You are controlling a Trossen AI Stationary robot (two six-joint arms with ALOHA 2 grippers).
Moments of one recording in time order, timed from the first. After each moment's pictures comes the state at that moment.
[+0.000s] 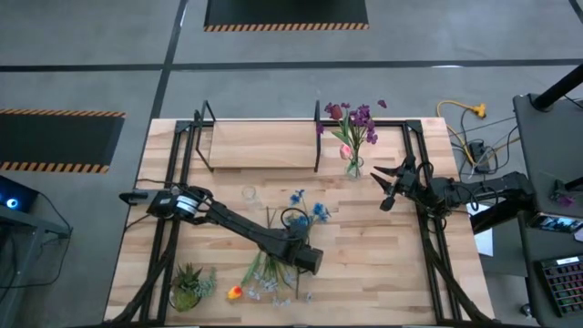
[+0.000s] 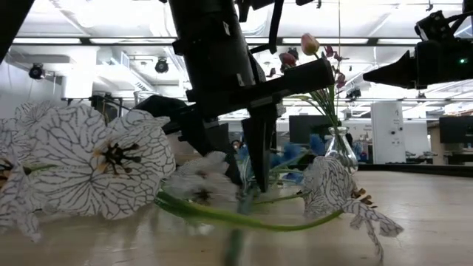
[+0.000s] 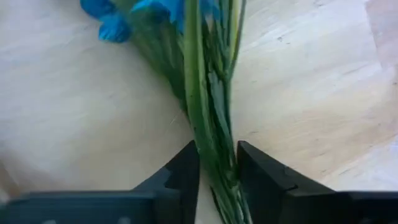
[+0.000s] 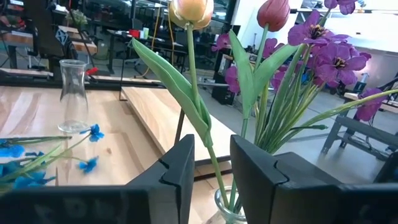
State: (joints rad) left arm -0.36 2.22 1.73 -0.80 -0.26 -1.54; right arm 0.17 0.13 0.01 0.13 0.68 -0.19
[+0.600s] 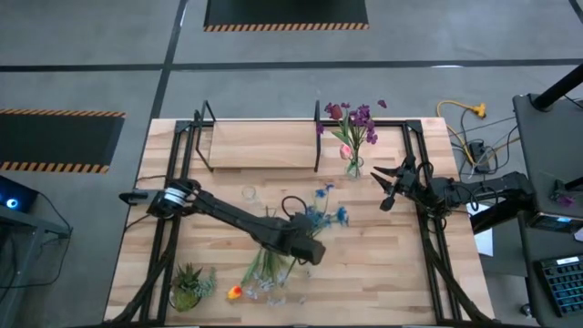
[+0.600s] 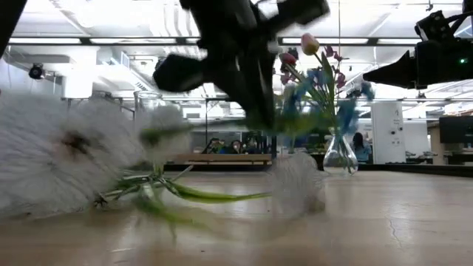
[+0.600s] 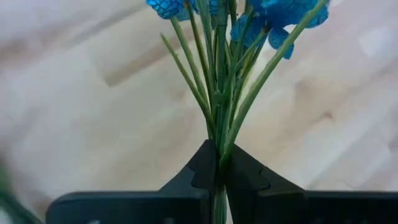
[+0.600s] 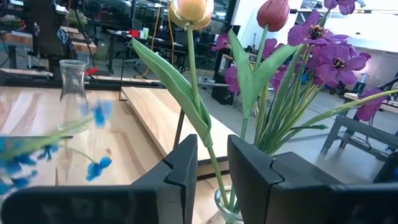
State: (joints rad) left arm -0.33 2.07 1.73 -0.80 -0.30 -1.31; right arm 0.17 0.13 0.01 0.13 0.68 -0.19
